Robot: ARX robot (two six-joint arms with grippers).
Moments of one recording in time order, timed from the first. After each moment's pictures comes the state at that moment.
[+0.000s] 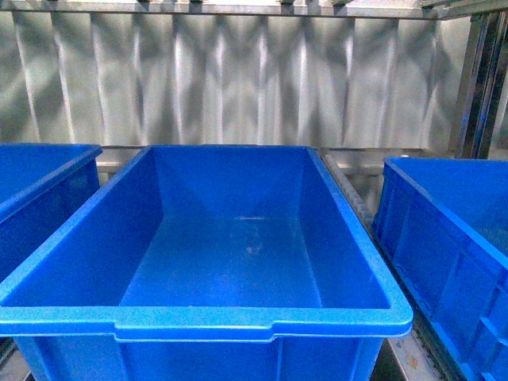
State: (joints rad) left arm 0.00 0.01 0.02 0.00 0.00 -0.01; right arm 0.00 0.00 0.02 0.00 0.00 0.00
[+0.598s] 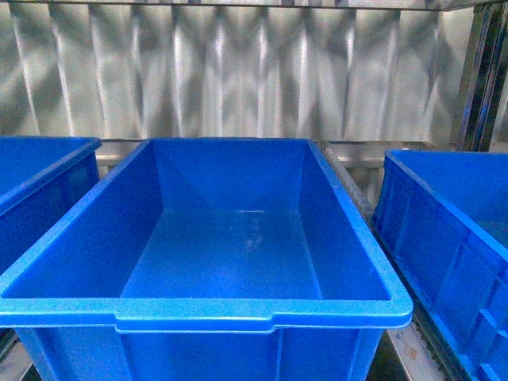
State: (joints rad) left arm 0.00 0.01 0.02 0.00 0.00 -0.01; right arm 0.00 0.00 0.02 0.00 0.00 0.00
